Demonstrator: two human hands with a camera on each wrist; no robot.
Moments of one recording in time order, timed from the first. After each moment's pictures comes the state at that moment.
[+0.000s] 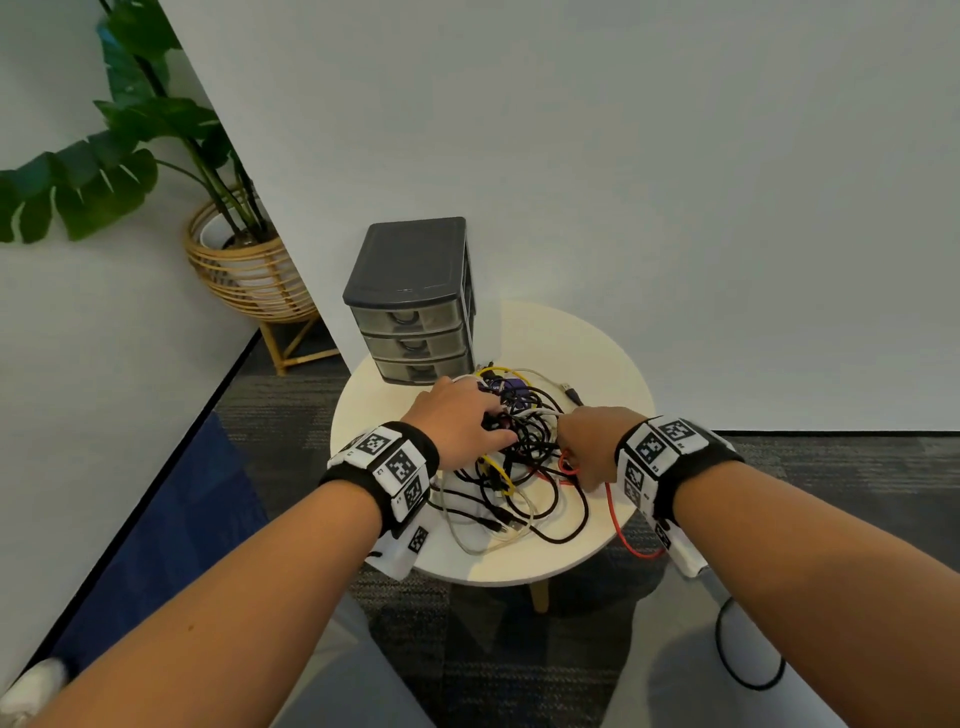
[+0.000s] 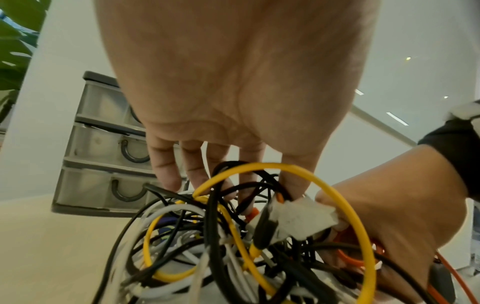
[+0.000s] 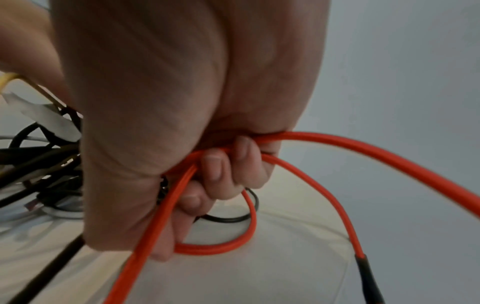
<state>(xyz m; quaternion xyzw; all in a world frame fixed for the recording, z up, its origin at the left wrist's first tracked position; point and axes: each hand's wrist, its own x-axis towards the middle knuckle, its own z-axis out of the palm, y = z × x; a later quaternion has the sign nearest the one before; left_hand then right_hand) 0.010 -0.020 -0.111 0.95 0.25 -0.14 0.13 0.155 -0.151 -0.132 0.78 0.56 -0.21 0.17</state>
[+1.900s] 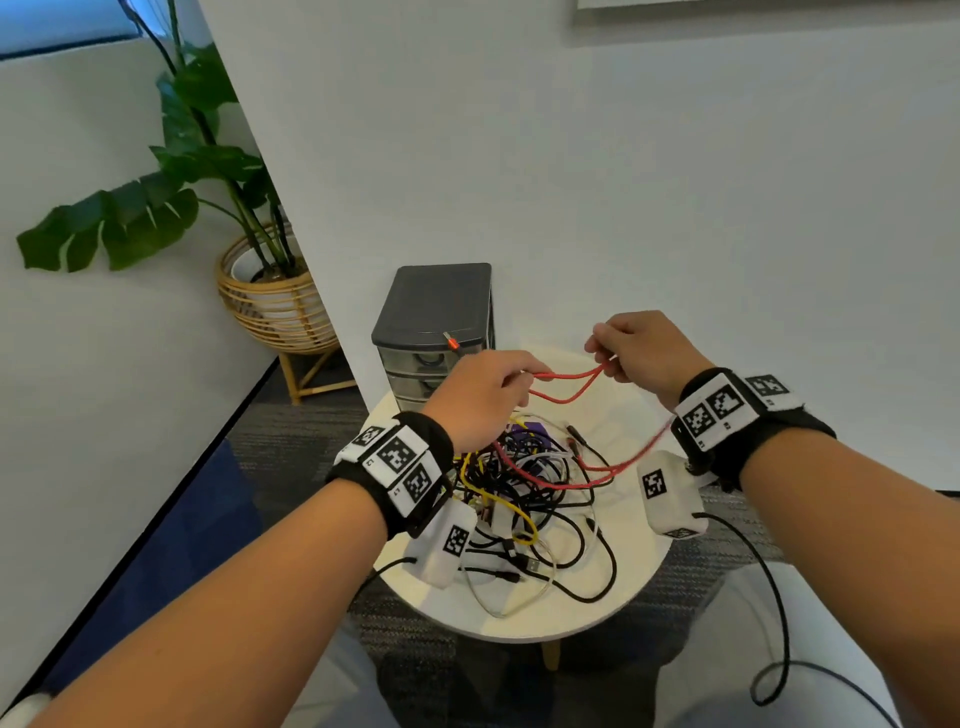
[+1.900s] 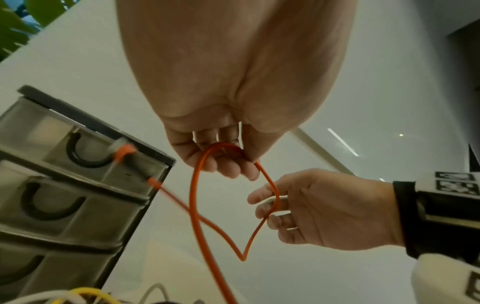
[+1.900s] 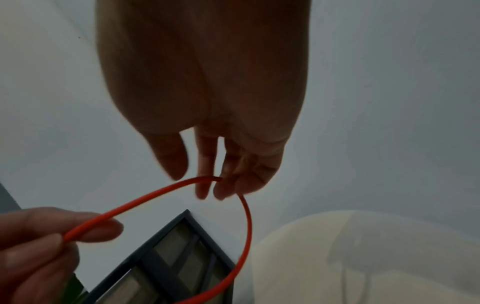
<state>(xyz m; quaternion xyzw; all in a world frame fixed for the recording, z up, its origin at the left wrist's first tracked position) 0.022 -0.010 -0.047 0.90 0.21 0.11 0.36 0.222 -0.114 -0.060 0.80 0.34 -0.23 -0.44</state>
